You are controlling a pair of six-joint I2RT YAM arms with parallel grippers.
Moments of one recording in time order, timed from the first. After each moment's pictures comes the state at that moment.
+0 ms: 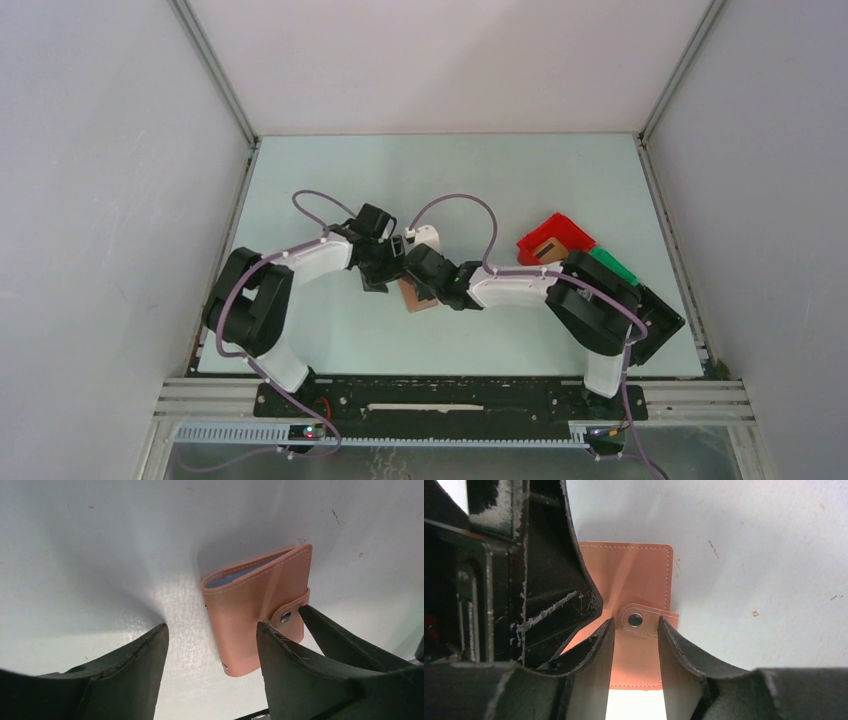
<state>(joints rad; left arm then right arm) -0.48 1.64 0.91 -0.45 0.16 -0.70 1.03 1.85 1.09 -0.09 0.35 0.48</state>
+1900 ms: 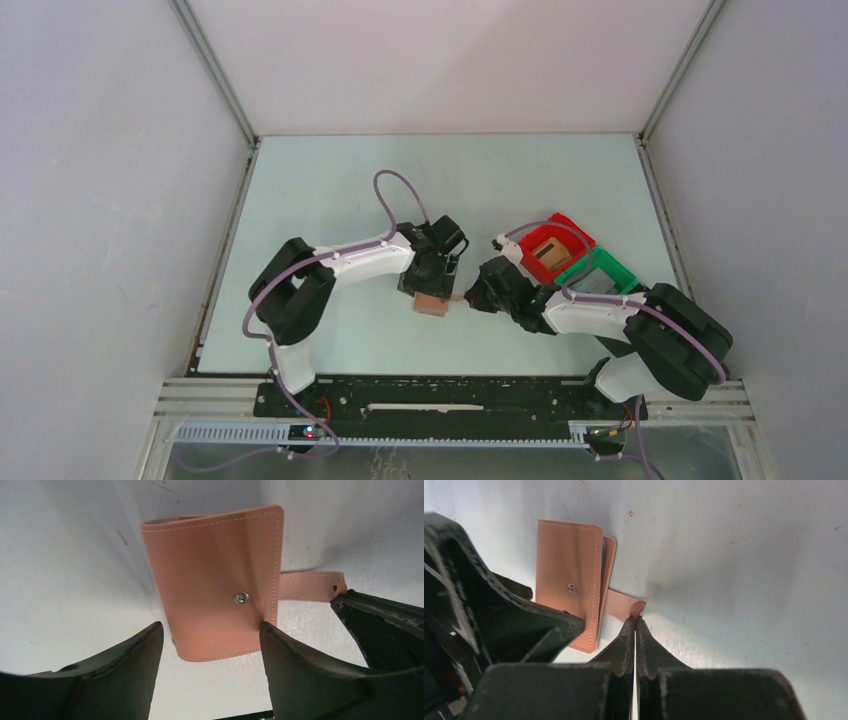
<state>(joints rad) -0.84 1.82 1.24 -0.73 -0.11 -0.60 0.83 1.42 0.54 0.15 0.19 0.90</state>
